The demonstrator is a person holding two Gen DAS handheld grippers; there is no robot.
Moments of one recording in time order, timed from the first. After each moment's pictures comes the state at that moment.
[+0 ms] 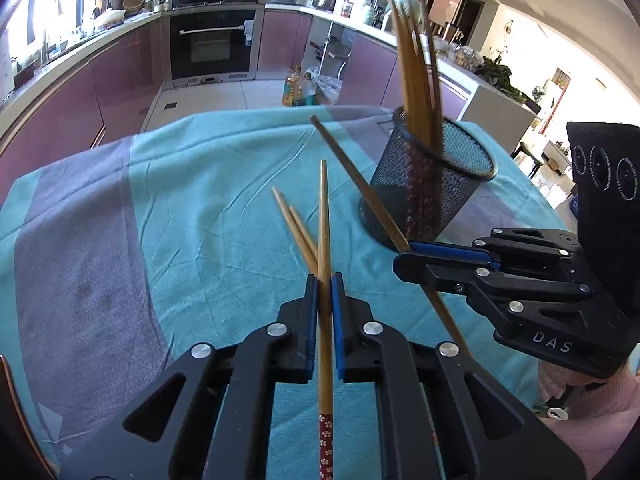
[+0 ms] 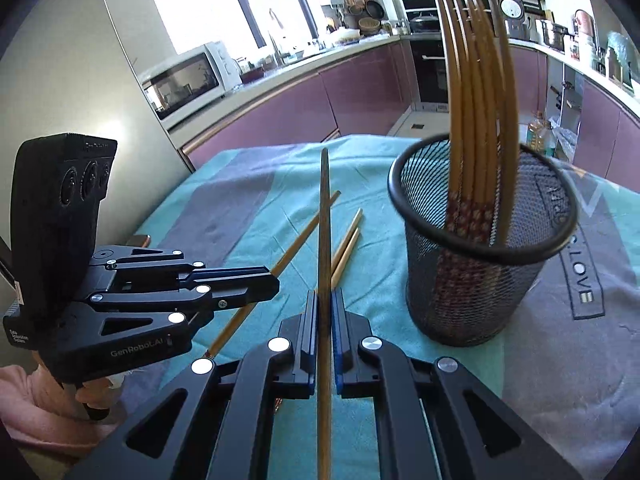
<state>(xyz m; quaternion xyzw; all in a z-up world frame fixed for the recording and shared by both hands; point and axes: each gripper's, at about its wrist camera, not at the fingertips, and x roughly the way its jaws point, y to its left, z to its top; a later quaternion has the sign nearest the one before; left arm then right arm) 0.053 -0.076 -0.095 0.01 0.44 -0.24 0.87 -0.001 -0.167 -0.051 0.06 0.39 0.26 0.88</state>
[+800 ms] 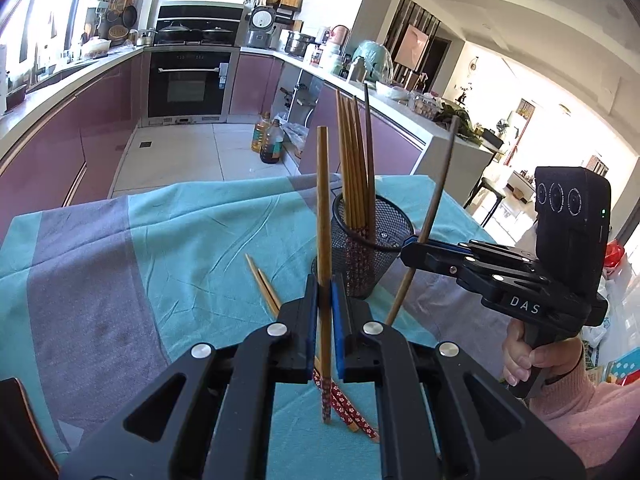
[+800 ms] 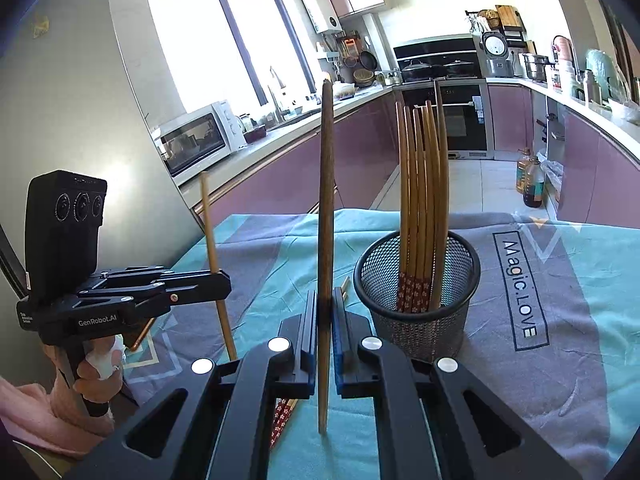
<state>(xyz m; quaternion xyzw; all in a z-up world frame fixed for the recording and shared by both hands) 0.023 -0.055 -0.017 -0.04 0.36 -0.30 0.88 -0.022 -0.209 0.000 0.09 0.31 0.25 0.91</state>
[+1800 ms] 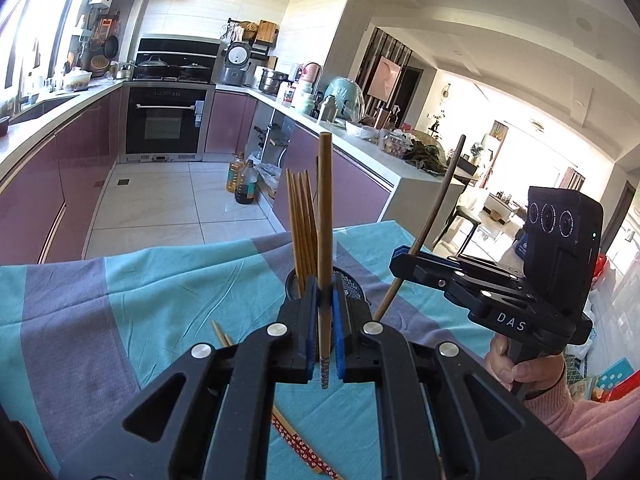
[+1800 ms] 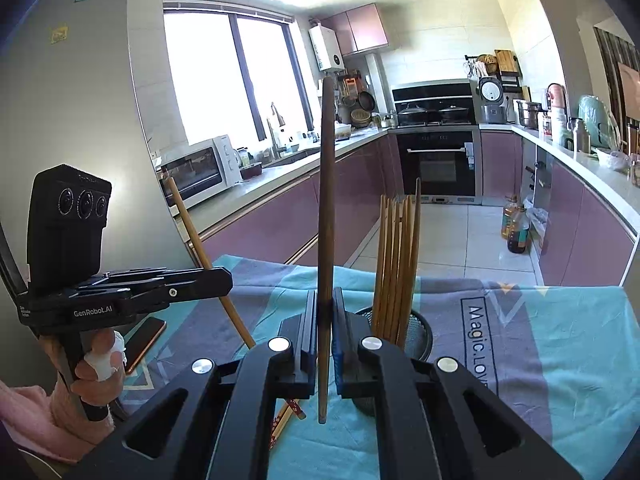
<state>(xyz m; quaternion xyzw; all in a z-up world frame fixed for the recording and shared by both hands) 0.027 -0.074 0.037 -0.05 0.29 -0.34 0.89 -0.028 -0.233 0.053 0.07 0.24 0.23 0.94</state>
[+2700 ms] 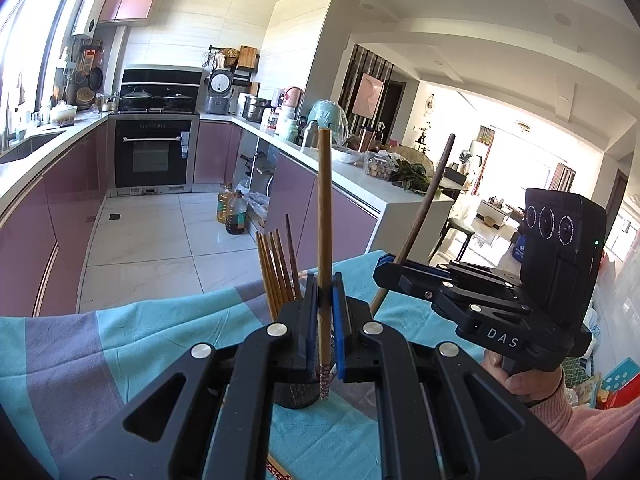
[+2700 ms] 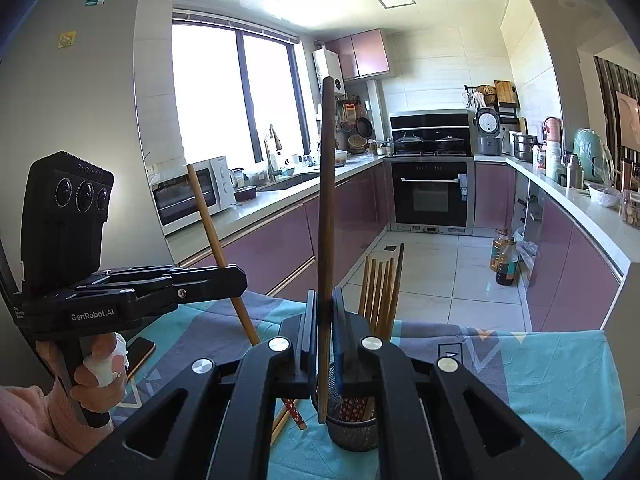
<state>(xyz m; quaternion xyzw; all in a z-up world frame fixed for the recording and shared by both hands) 0.032 -0.096 0.072 -0.04 0.24 -0.36 0.90 -0.026 -0.240 0.084 0.04 0.19 0.22 0.95</state>
